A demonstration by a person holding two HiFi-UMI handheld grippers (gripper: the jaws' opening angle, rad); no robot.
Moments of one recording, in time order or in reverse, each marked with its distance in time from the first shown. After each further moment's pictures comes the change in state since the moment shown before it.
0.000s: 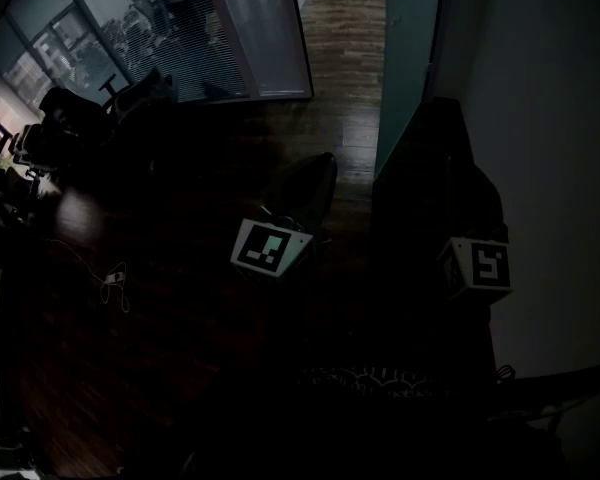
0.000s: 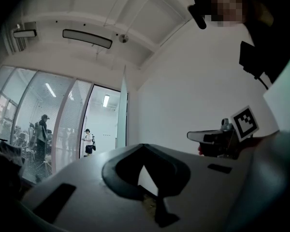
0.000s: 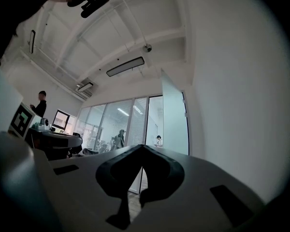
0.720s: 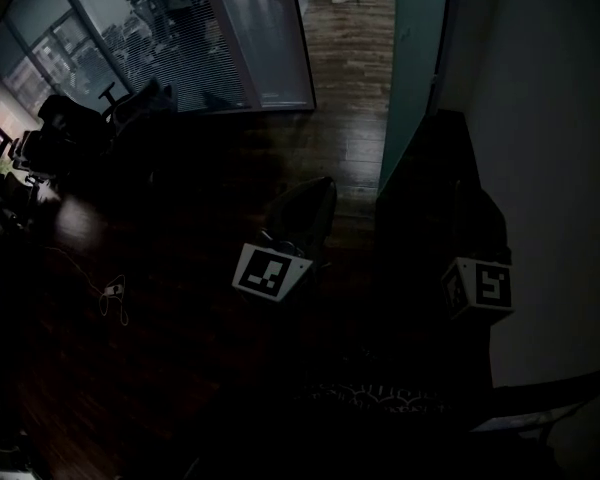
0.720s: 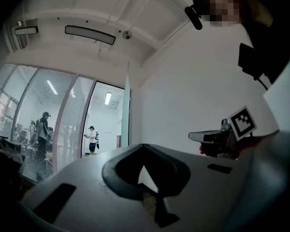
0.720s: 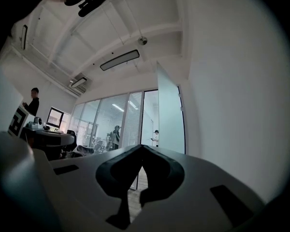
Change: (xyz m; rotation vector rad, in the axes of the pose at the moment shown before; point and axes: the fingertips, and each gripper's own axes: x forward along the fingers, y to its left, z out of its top) left arm 0.024 0.033 -0.029 -0.017 0.028 0.011; right arm 0.036 -0.020 -0.035 0.024 0.052 -0.061
